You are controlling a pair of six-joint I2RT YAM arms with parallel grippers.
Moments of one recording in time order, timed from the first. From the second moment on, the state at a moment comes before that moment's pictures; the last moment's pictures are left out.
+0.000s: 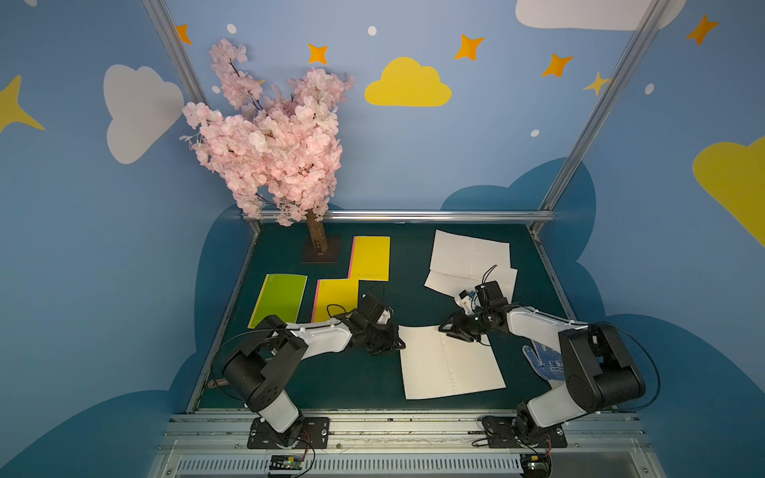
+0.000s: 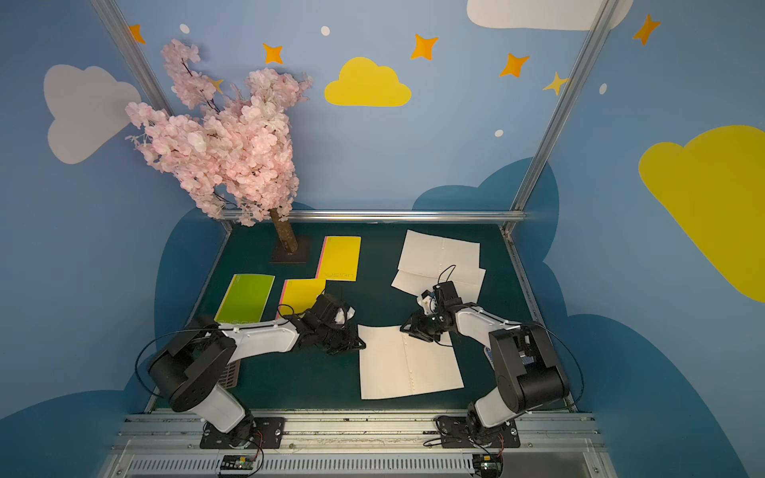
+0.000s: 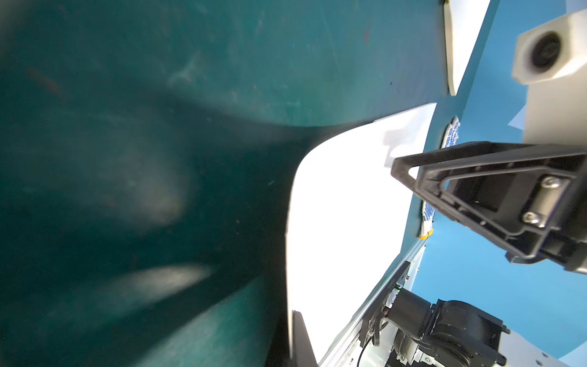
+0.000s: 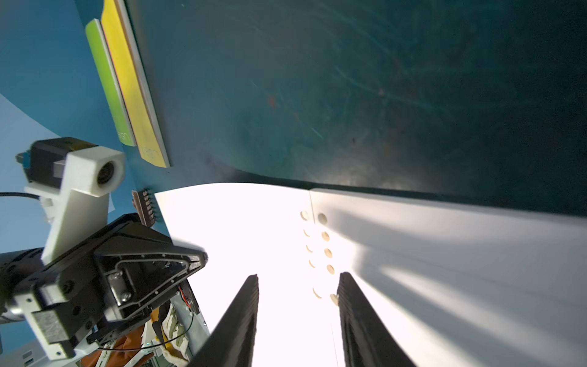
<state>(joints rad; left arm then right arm) -0.67 1.62 0.74 -0.07 0.53 -0.91 0.32 1.54 0.72 -0.33 -0.66 0.51</state>
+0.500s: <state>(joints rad) -0.50 1.62 0.92 -0.43 0.54 -0.63 0.32 1.60 0.83 -0.37 -0.65 0.48</state>
